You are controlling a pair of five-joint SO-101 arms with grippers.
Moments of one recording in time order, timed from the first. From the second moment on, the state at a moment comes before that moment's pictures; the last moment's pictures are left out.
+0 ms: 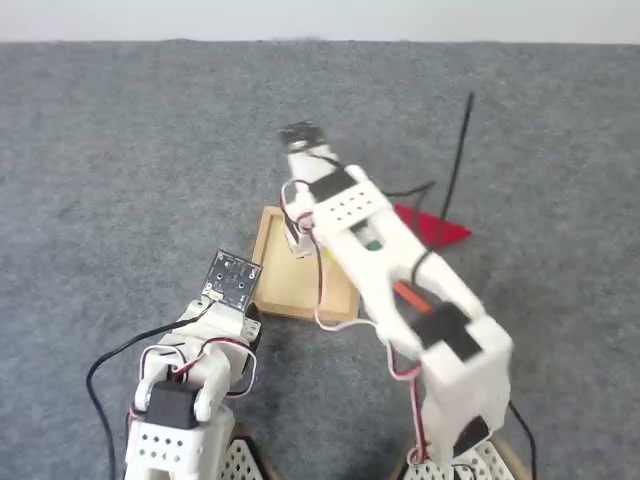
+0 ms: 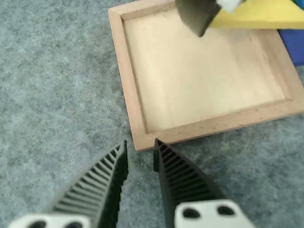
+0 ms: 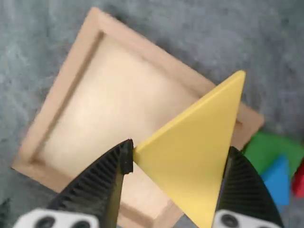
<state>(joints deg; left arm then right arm) 3.2 -102.5 96.9 69.8 -7.2 -36.2 23.4 -5.1 69.6 -4.4</state>
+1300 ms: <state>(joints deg) 3.2 -102.5 96.9 69.8 -7.2 -30.2 25.7 -20.2 81.1 33.7</state>
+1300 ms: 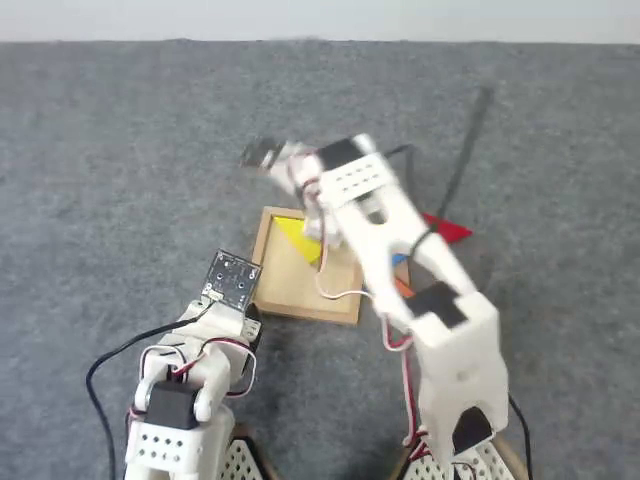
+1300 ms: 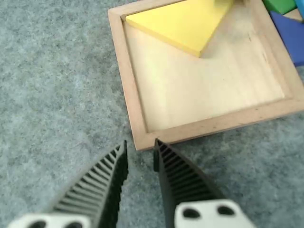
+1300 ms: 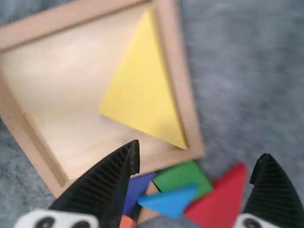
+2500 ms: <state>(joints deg) 3.2 -102.5 96.9 69.8 -7.2 -16.1 16.7 17.0 53.7 6.5</state>
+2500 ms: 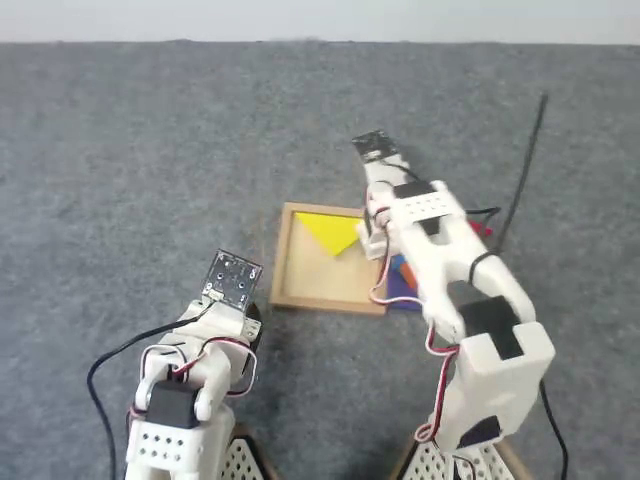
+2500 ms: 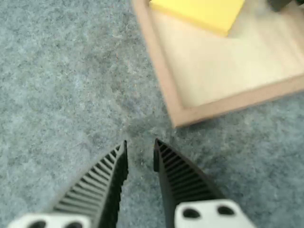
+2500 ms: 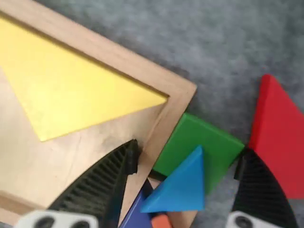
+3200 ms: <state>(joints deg) 3.2 -102.5 96.9 69.8 -7.2 -7.0 4.2 17.3 59.7 12.0</state>
